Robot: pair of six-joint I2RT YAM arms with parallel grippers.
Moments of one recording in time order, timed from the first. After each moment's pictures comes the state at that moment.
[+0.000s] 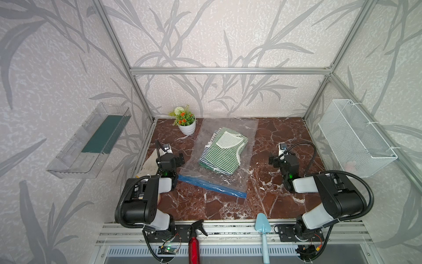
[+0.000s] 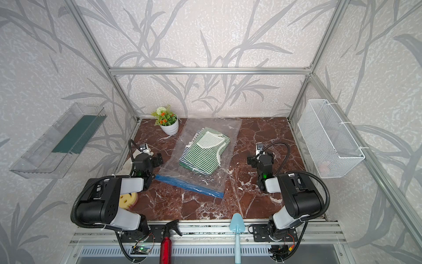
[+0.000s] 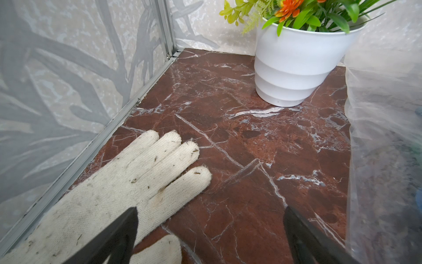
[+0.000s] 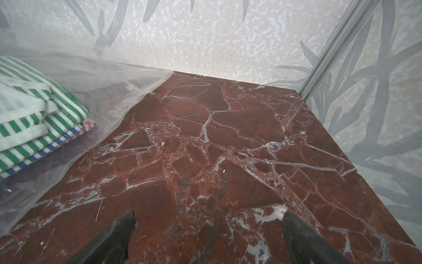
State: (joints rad) left arm 0.02 1.50 0.39 0.70 -0.28 -0.10; right arm 0.17 1.58 0.36 0.91 0.23 -0.08
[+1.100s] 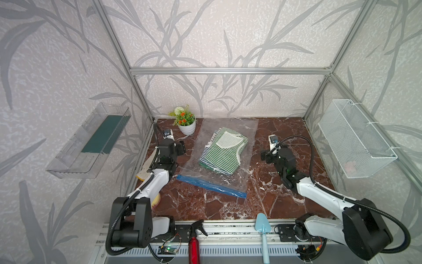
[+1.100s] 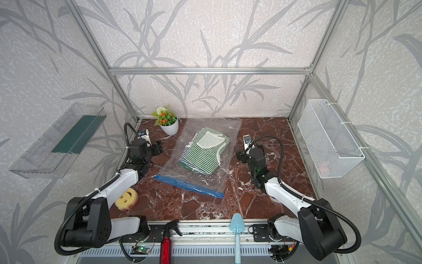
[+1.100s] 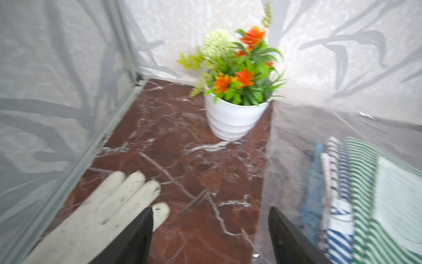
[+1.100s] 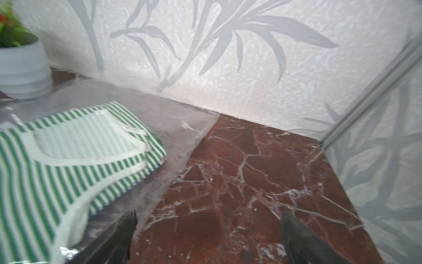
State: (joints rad) left arm -0.05 1.34 0.76 0.13 -0.09 -0.18; right arm 0.42 1.21 0.64 0.26 0.27 -0.02
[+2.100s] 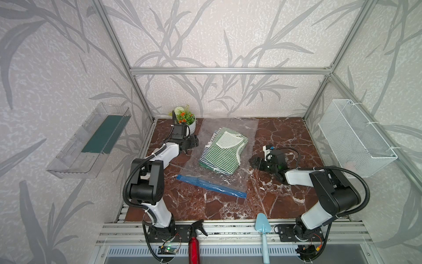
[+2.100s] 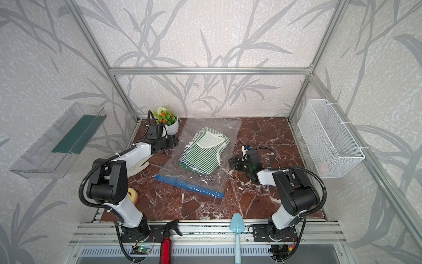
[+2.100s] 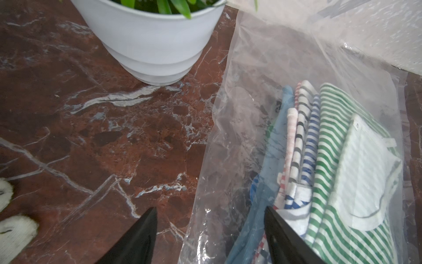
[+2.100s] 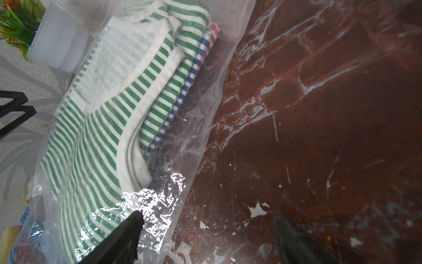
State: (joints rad) left arm -0.10 1.75 1.16 -0.24 0.12 -0.31; right arm 0.31 1.64 0.56 0.43 -0.29 0.55
